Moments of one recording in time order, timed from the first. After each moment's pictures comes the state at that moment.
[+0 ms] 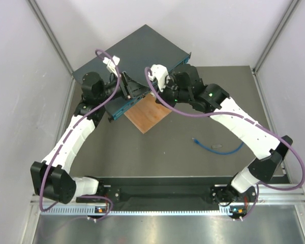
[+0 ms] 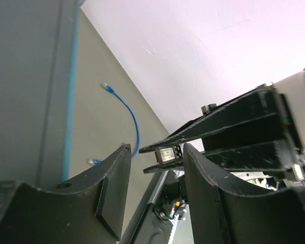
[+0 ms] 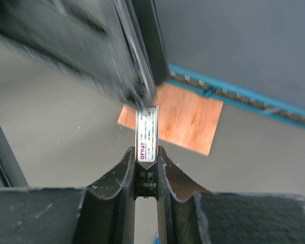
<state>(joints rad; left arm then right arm) -0.26 1.29 1.17 0.13 0.82 -0.85 0.81 1.56 1.75 -0.72 -0.14 -0.26</state>
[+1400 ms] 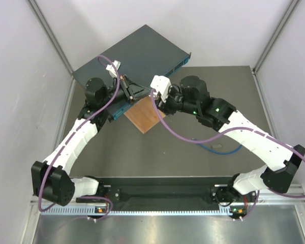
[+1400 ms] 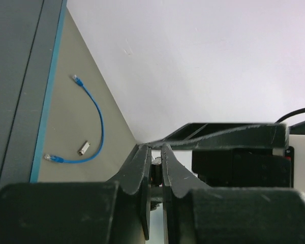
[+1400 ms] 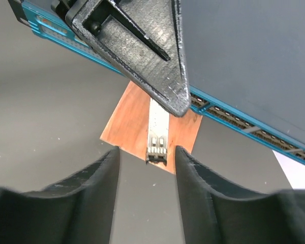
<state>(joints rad) -0.31 1.27 1.08 0.25 0.77 -1.12 0.89 1.38 1.52 -0.48 -0.09 -0.42</state>
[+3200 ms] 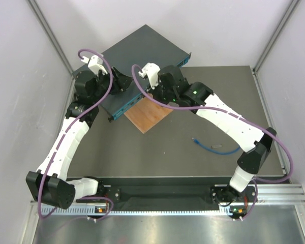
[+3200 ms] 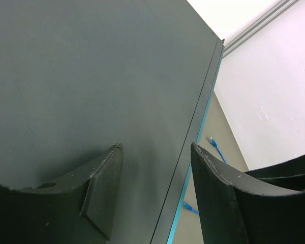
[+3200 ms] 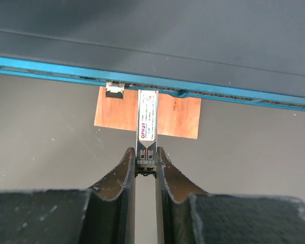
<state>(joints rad) -0.23 1.23 1.24 -0.14 0.30 -0.58 0.87 1.69 1.86 -0.75 0.12 -0.16</state>
